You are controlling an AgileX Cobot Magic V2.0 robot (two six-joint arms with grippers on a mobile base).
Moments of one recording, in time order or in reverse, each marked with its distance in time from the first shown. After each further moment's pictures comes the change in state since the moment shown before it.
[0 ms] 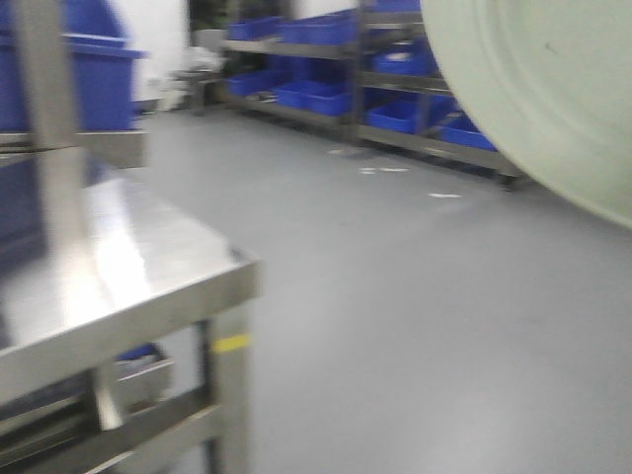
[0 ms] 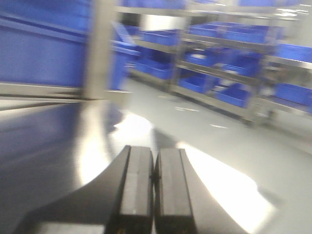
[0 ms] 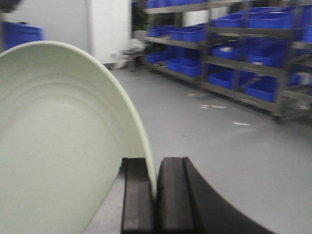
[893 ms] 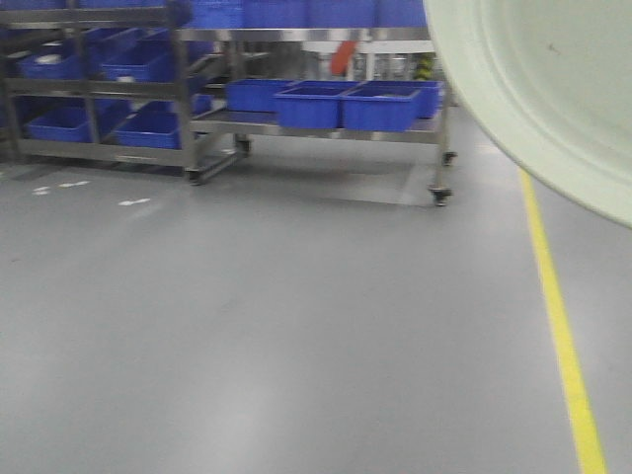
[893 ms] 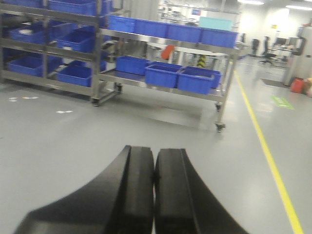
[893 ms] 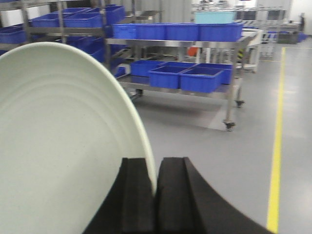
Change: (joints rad) left arm 0.000 0.000 0.000 0.000 0.000 0.000; right arm 0.000 -0.004 0.000 0.000 0.000 0.000
